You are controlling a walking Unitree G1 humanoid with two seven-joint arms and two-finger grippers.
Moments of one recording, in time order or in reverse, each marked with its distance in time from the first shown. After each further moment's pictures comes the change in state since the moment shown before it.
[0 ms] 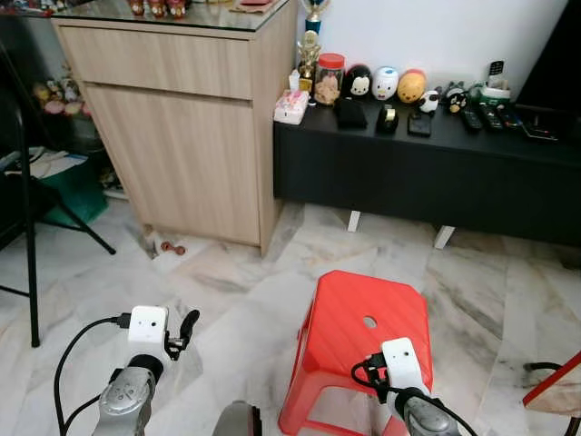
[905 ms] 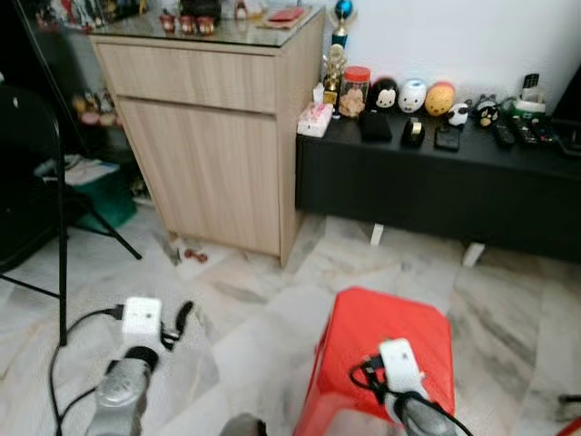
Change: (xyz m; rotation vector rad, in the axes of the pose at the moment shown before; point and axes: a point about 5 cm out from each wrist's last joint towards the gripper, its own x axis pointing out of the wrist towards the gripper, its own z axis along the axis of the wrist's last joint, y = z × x) left arm 0.006 -0.009 0.007 0.001 -0.022 -0.023; right arm -0.007 -0.011 -0.016 0.023 0.038 -0.041
